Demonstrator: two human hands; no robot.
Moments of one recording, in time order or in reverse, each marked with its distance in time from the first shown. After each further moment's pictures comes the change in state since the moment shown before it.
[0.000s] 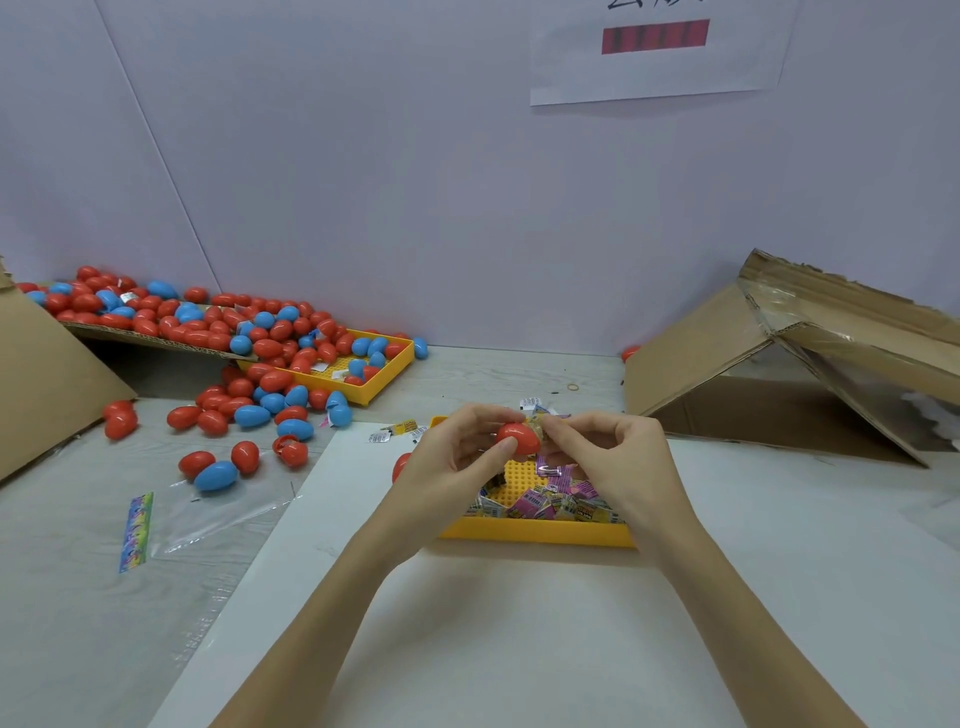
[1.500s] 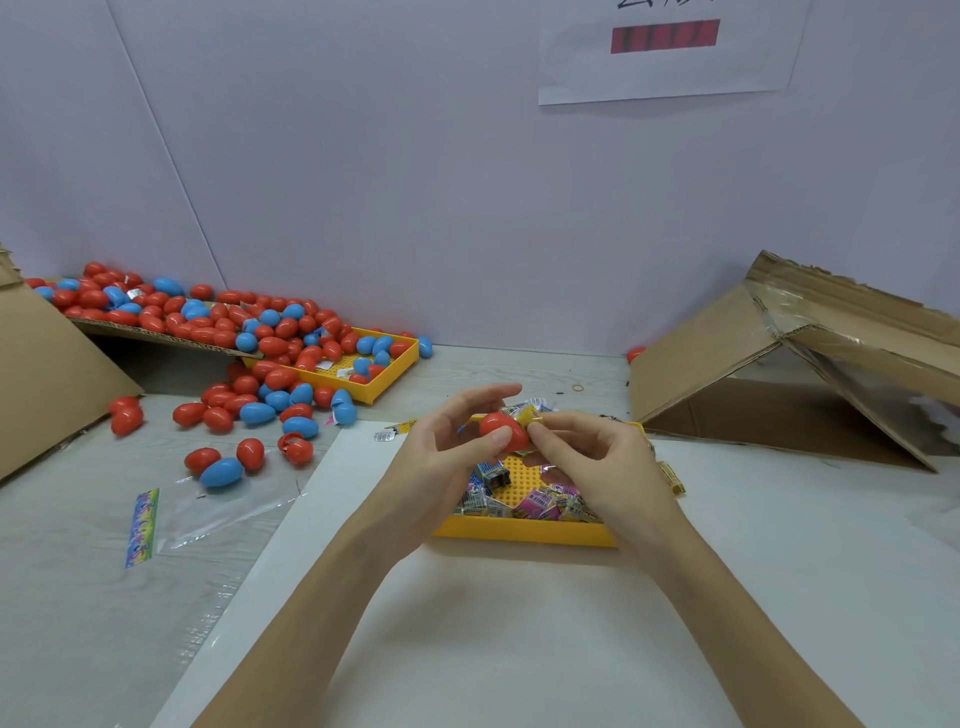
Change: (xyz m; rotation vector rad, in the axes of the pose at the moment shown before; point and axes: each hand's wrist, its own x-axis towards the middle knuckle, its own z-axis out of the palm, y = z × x) left_hand 0.001 0.004 -0.010 -0.398 -0.033 -0.086; right_hand -0.005 -0.001 0.013 0.144 -0.140 0.002
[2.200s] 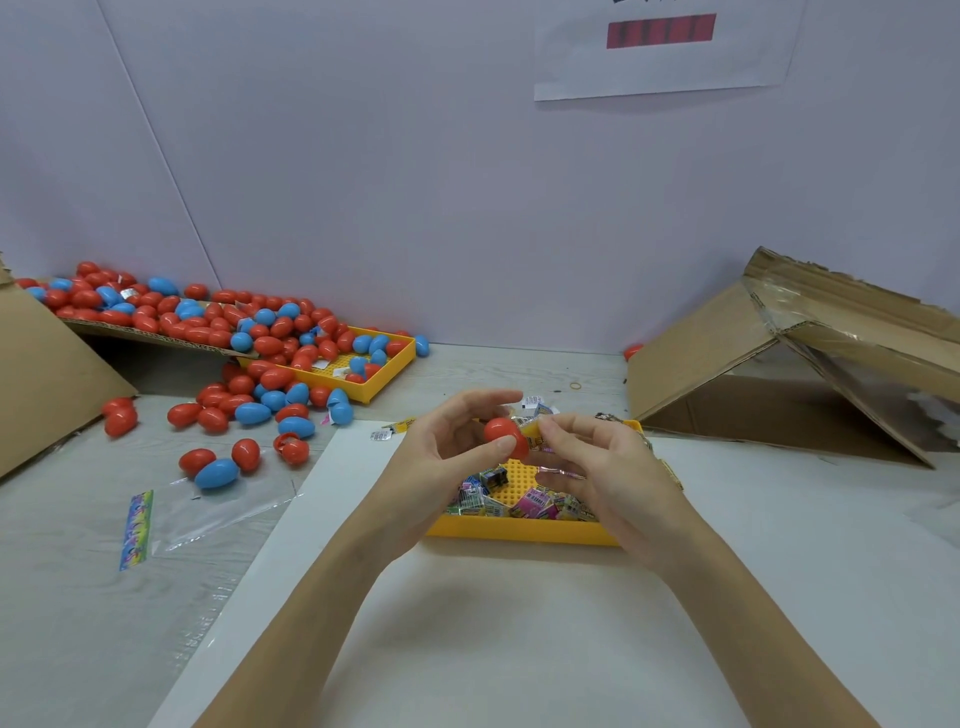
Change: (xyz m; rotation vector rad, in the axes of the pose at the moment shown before) left_hand -0.001 0.000 -0.002 0.155 -0.049 0.063; right_hand 0.002 -0.005 -0.005 0.167 -0.066 0.211
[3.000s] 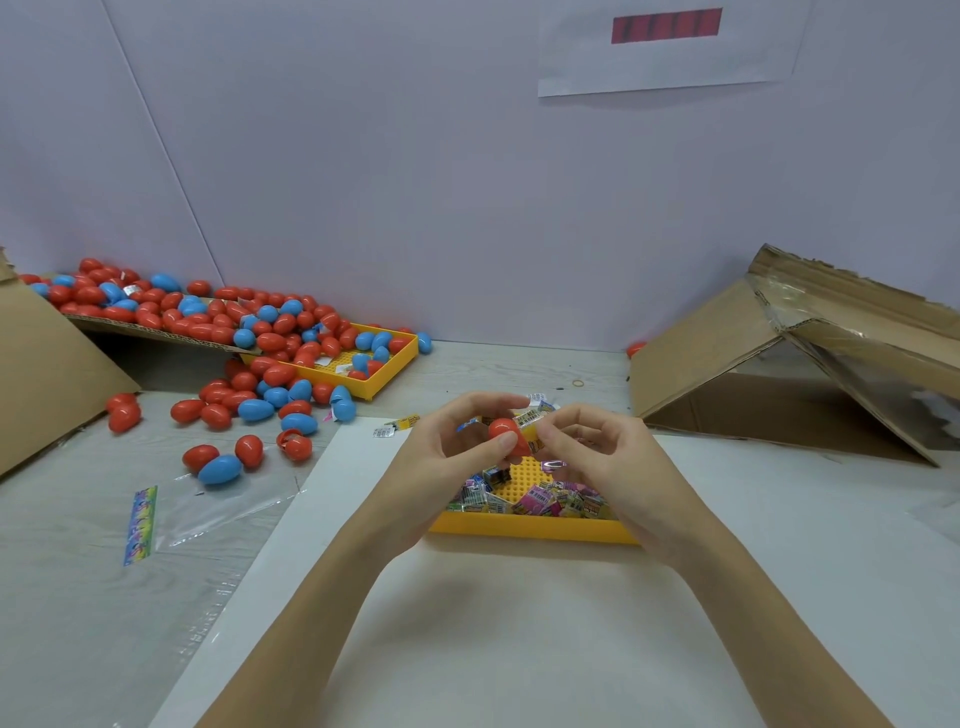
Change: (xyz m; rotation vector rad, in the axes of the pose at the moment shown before) left_hand 0.000 -0.003 -0.002 0.015 -0.016 0.002; right_hand -0.003 -0.003 -0.006 -0.264 -0.002 -0.119
